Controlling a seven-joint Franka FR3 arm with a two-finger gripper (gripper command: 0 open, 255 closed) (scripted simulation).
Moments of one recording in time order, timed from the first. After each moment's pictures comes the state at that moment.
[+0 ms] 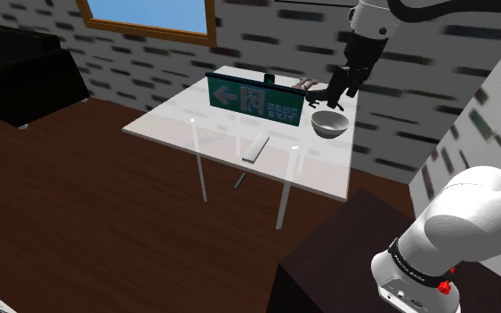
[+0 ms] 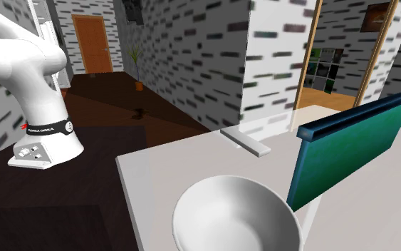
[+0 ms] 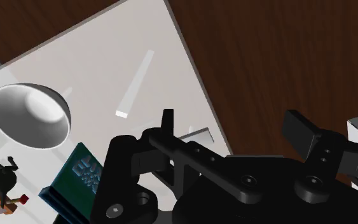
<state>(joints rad) -0.02 -0.78 0.02 -2.38 0.01 1.71 -0.05</state>
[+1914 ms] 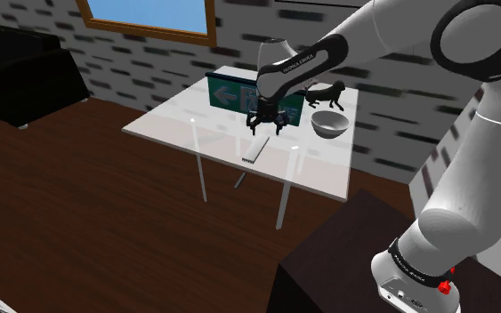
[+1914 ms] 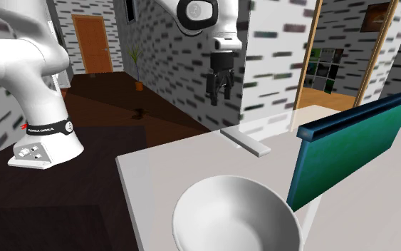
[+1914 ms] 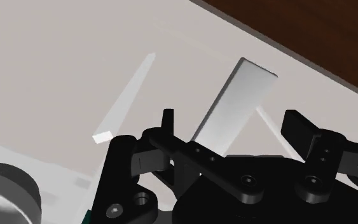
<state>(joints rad) -0.14 0.22 0.17 -2.02 -0.08 2.25 0.73</state>
